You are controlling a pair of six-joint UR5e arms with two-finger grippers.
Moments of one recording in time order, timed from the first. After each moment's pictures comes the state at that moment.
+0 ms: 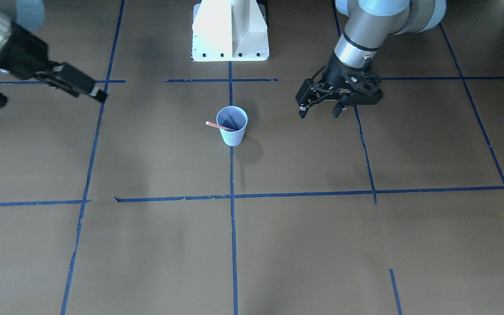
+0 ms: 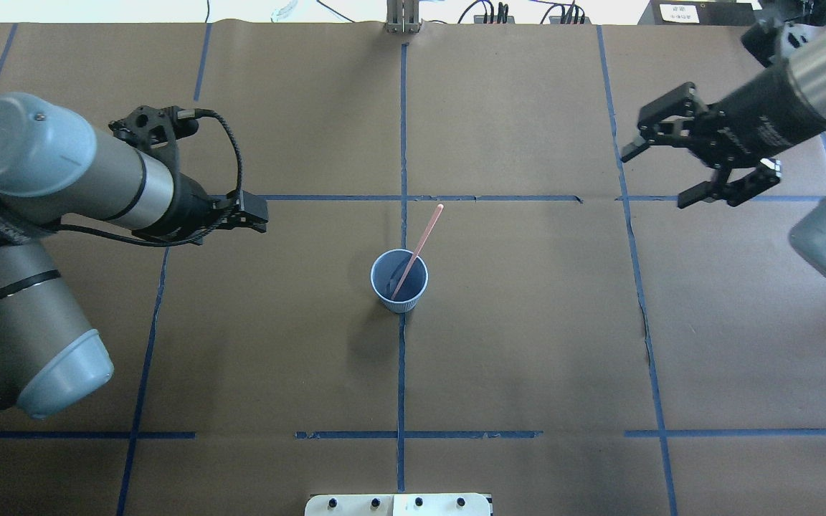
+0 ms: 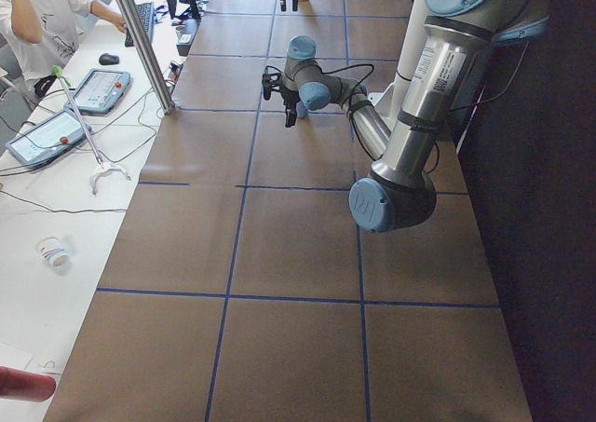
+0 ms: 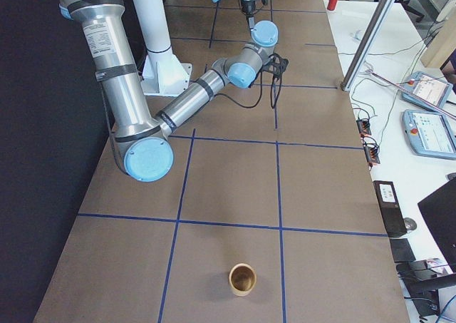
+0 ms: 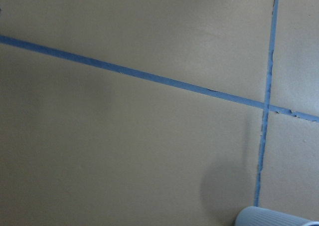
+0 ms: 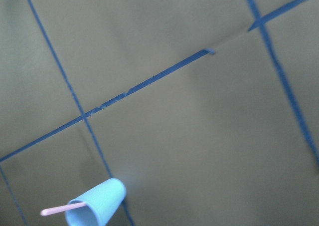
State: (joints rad) left arm -0.71 -1.90 -2.00 -1.75 -1.95 -1.25; right arm 1.09 -1.37 1.99 -1.30 2.53 1.38
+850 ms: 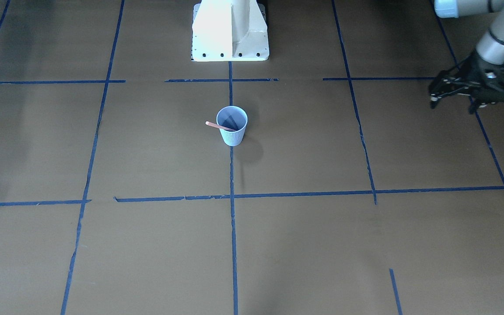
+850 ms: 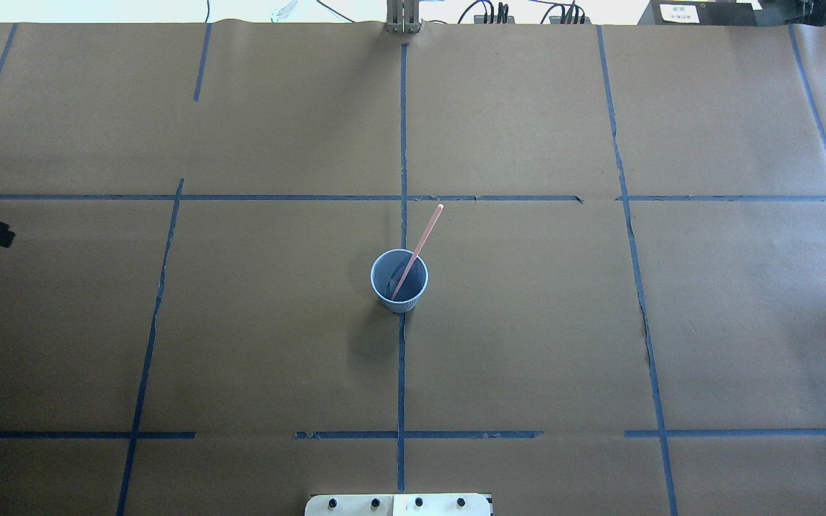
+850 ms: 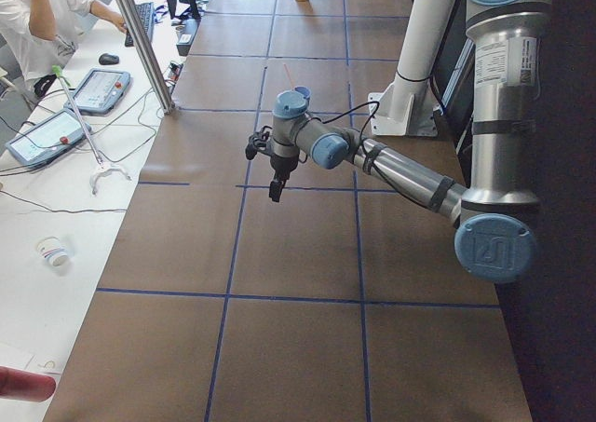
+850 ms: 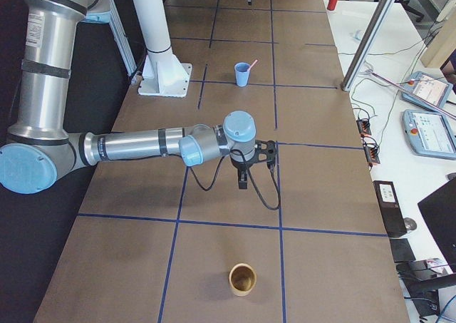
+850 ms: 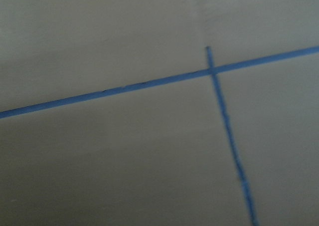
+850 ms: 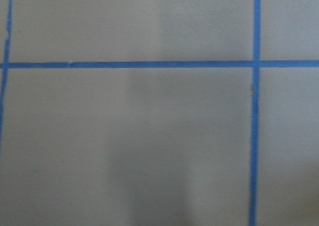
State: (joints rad) left arm -1.12 -1.48 -2.02 -1.67 -2.16 -0.36; right arm 1.46 -1.78 1.83 -1.38 2.41 0.21
